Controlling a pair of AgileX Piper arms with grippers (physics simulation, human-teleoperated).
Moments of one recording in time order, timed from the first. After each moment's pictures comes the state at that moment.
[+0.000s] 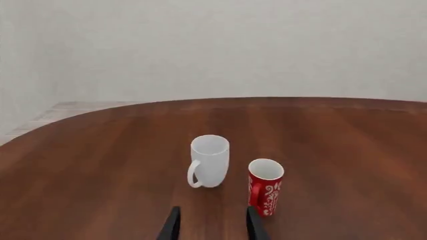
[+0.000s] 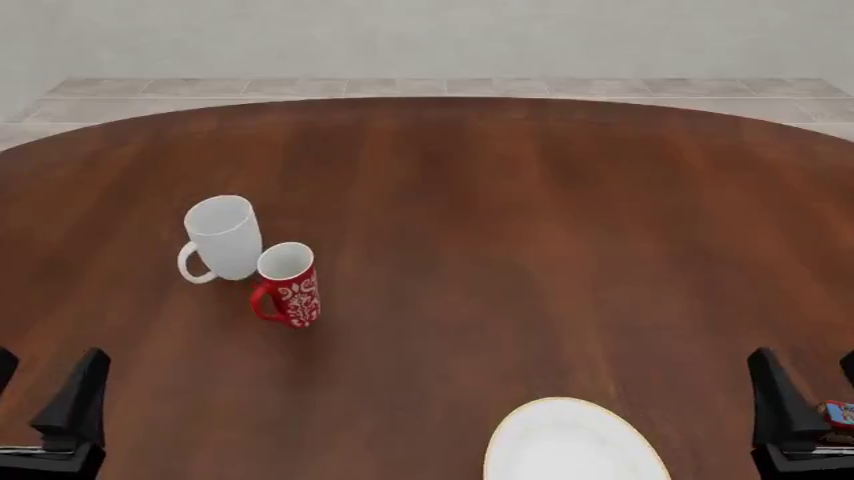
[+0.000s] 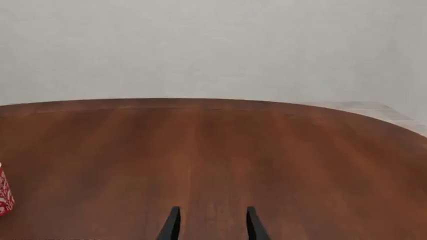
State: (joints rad) left arm 0.00 0.01 0.00 -0.01 0.00; right arm -0.01 0.00 0.00 0.00 0.00
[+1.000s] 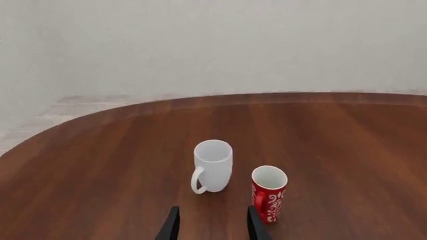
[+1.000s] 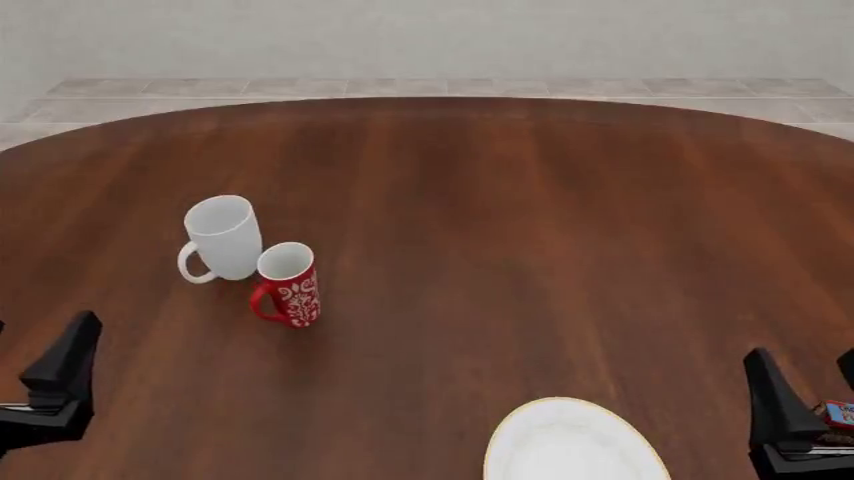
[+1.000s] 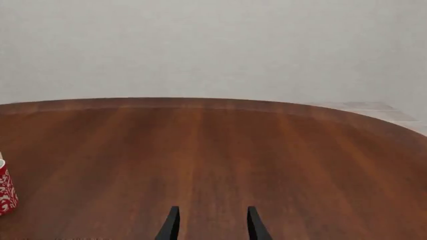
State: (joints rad) left arm 0.01 0.19 -0.14 0.01 0.03; right arm 0.00 0.01 0.00 0.00 0.00
